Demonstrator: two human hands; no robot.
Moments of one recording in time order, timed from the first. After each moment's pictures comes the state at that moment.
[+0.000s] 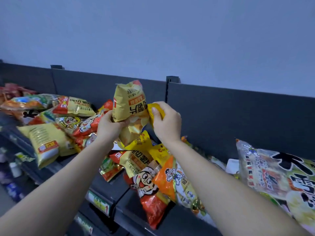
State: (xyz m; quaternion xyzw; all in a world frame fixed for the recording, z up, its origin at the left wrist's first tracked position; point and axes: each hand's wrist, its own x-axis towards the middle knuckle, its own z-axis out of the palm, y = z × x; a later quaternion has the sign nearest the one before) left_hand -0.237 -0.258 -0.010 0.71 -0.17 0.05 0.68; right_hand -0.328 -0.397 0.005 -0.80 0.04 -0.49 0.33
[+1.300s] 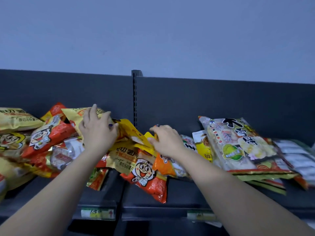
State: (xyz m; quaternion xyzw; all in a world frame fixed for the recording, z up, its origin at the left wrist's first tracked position) left_hand -0.210 -0.260 -0.028 0.84 -0.38 0.21 0.32; right_hand -0.385 -0.375 -0.032 -0.93 0.32 -0.17 0.05
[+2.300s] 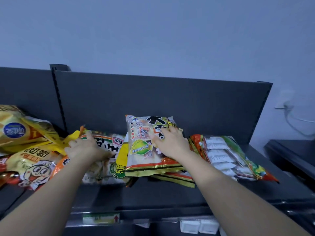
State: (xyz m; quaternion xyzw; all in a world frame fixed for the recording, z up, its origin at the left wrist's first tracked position) left_hand -0.406 -0.401 -0.068 0.96 -0.26 -0.02 0.08; right_hand -0.631 -0.520 -0.042 -0.87 0.47 -0.14 0.07
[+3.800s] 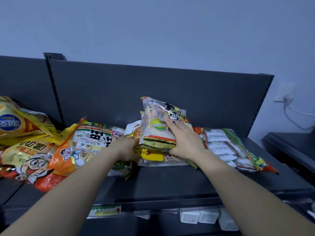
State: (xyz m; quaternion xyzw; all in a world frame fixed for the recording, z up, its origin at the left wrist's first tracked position) left_hand -0.457 -0.451 -0.085 0.78 -0.62 -0.05 -0.01; right_hand -0.671 -0.531 -0.056 -0.91 0.38 -0.14 -0.05
